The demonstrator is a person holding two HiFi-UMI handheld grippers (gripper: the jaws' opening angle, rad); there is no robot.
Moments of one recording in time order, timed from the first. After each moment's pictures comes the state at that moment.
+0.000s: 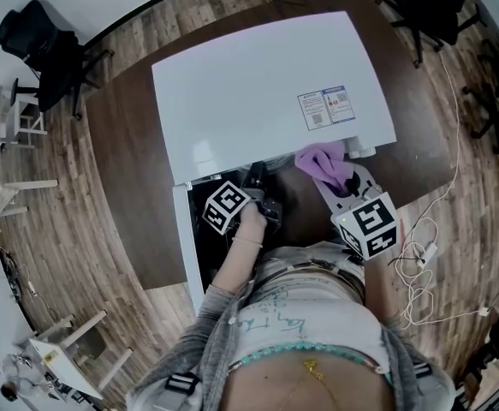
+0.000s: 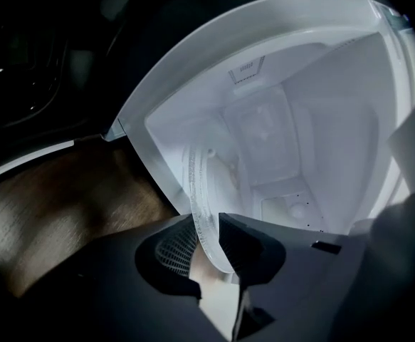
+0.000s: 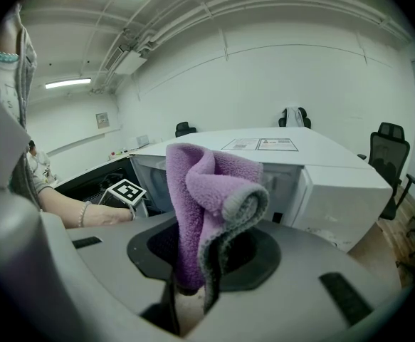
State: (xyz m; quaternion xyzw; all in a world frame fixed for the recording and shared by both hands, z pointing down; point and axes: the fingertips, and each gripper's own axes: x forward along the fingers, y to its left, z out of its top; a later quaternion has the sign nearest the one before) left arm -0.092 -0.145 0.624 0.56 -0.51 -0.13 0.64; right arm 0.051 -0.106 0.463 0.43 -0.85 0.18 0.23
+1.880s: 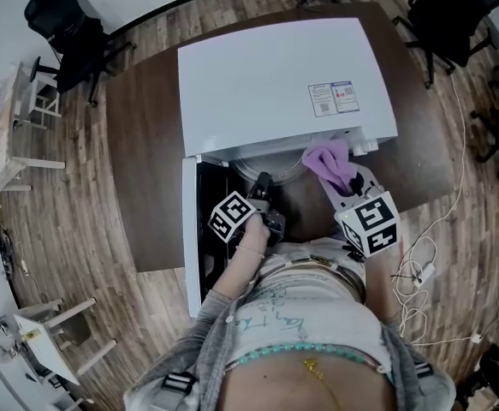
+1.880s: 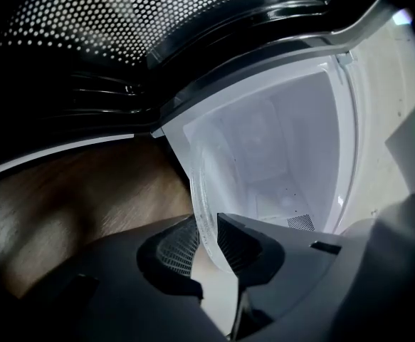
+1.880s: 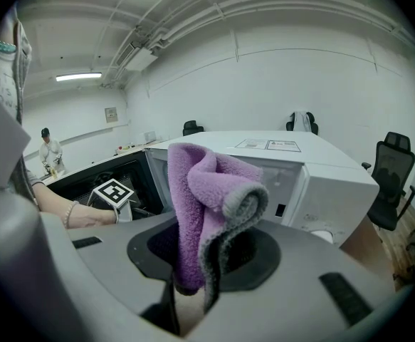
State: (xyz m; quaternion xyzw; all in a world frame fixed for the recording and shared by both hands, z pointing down) left arm -0.098 -0.087 0.617 0.56 -0.51 -0.15 0.63; right arm 0.051 -0.079 0.461 0.41 -0.87 0.16 0.24
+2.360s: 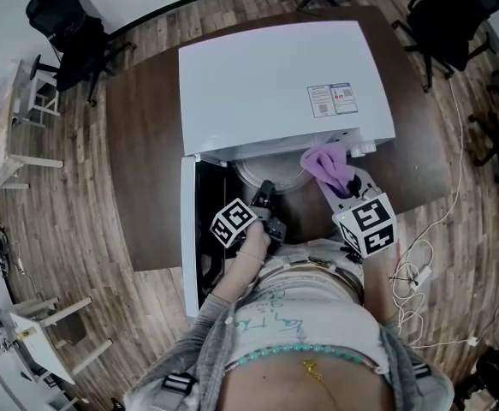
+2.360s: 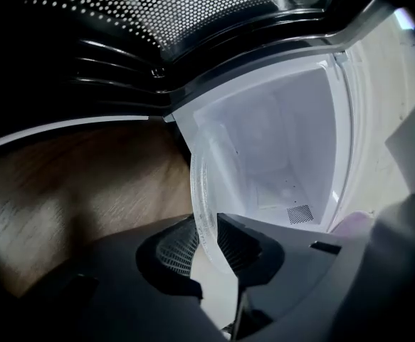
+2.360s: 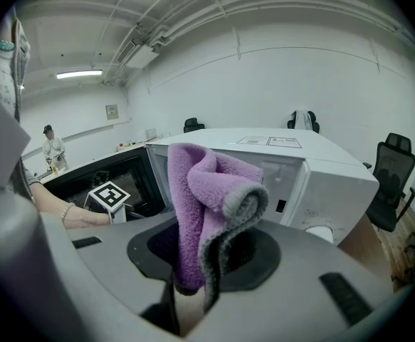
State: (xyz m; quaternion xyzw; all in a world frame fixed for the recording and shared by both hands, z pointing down) left arm -0.086 -0.065 0.626 0.56 -0.50 -0.15 0.65; right arm 0.052 -0.074 0.466 0.40 -0.86 0.16 0.25
